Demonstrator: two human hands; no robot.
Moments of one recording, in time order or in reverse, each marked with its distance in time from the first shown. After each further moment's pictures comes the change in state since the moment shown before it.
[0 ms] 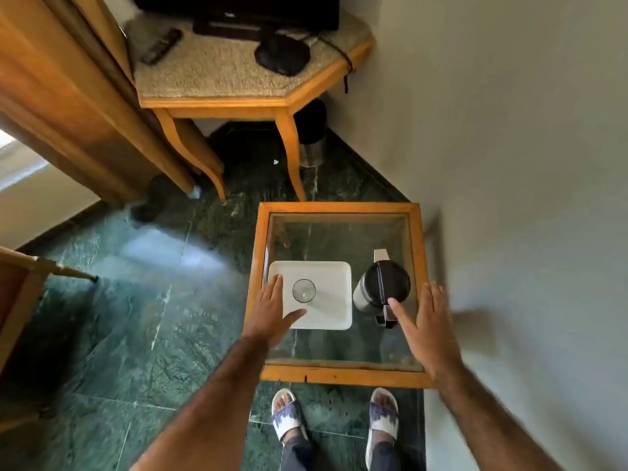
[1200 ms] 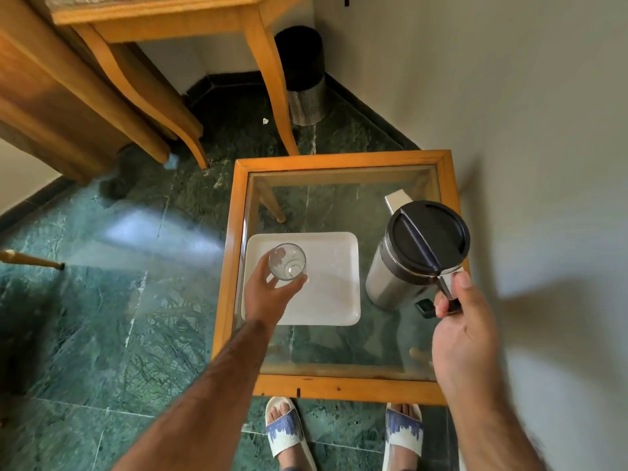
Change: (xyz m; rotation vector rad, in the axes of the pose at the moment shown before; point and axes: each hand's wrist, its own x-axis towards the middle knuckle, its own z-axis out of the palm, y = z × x) left_hand 0.098 -0.052 0.133 -0.808 0.292 -0.221; right_hand 0.039 0.048 0.088 1.208 0.259 0.035
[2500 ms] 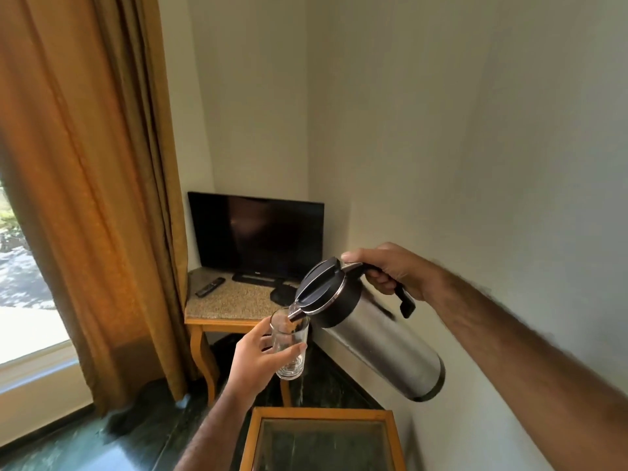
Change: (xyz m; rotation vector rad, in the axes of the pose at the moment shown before) left_hand -0.244 0.476 -0.213 -0.122 -0.125 0.680; right_hand -0.156 -0.620 0.199 -0.727 -0.759 -0.354
